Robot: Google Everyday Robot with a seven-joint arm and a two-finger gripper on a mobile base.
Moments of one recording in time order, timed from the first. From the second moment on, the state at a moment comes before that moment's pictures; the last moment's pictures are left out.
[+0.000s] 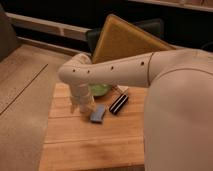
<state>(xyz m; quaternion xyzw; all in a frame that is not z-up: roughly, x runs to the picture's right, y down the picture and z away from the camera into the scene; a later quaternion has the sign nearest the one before) -0.108 0.103 0.703 -0.26 0.23 0.64 0.68</state>
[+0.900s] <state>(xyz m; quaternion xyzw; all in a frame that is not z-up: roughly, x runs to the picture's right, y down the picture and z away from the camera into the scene) -0.079 -0.006 0.721 -0.19 0.10 0.64 0.74</state>
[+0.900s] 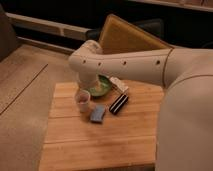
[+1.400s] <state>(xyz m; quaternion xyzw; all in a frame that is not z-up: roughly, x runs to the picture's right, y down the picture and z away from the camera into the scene) -0.074 -0.013 0.724 -0.19 0.09 0.64 0.74</state>
